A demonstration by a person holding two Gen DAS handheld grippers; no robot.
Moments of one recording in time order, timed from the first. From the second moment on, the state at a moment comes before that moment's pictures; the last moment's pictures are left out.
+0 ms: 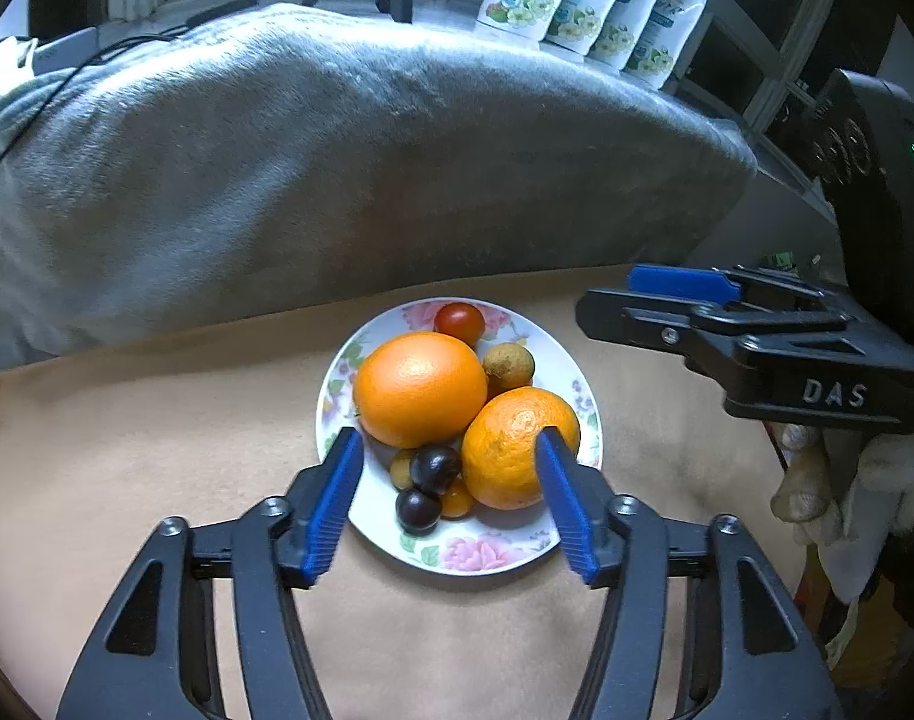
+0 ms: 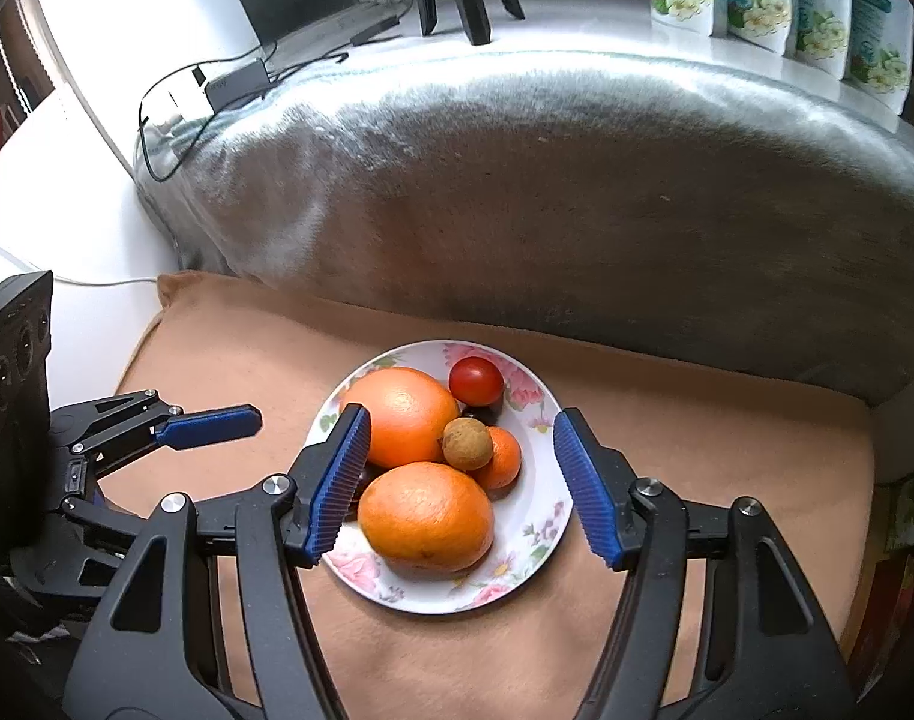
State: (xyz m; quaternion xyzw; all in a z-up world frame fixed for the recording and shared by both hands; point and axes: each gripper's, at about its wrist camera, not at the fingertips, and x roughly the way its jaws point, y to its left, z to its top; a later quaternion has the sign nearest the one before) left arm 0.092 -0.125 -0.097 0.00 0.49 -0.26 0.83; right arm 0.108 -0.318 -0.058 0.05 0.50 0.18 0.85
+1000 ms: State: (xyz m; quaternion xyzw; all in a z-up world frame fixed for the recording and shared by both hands) left arm 0.049 -0.107 -0.026 0.01 0.45 -0.20 0.87; right arm 0.029 -0.332 -0.006 0.07 0.45 0.13 0.88
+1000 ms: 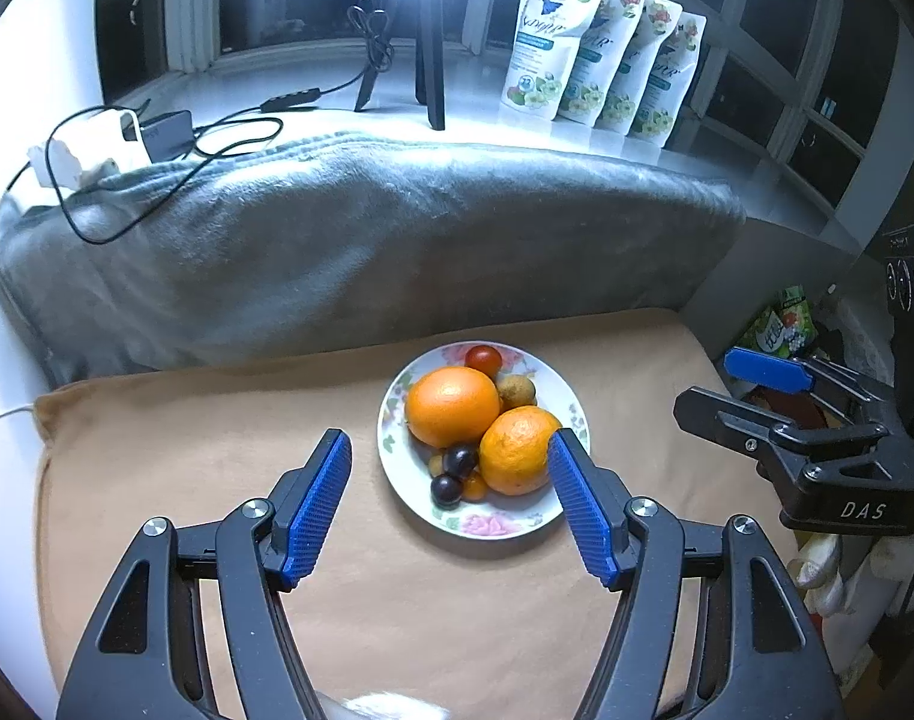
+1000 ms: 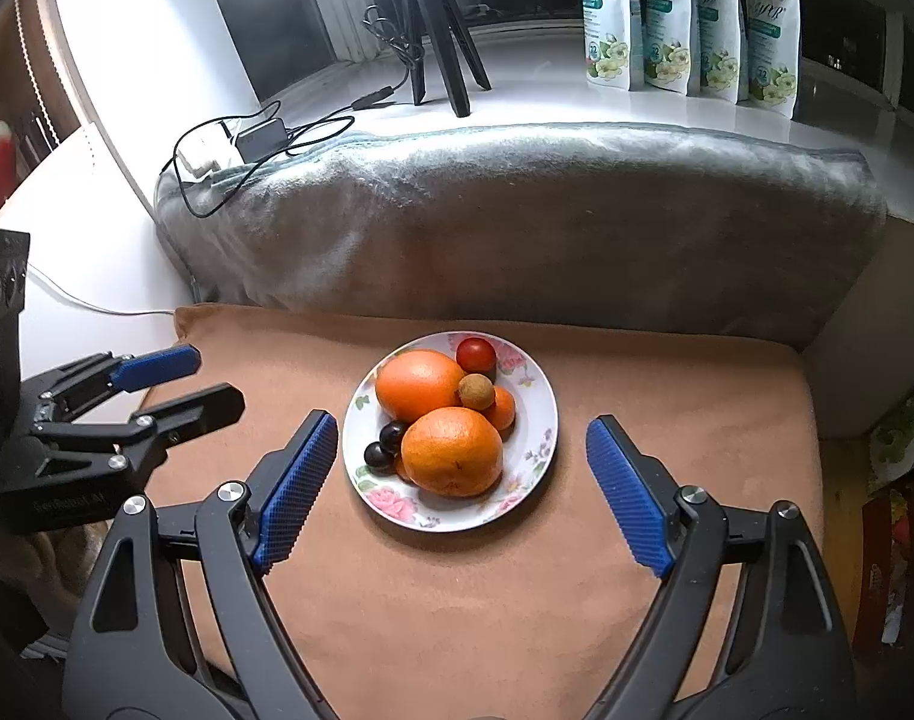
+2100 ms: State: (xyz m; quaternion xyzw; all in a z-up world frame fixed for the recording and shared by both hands) left arm 0.039 -0.108 -0.012 0.02 0.44 -0.19 0.88; right arm 0.021 -0.334 -0.005 0.07 0.45 0.13 0.88
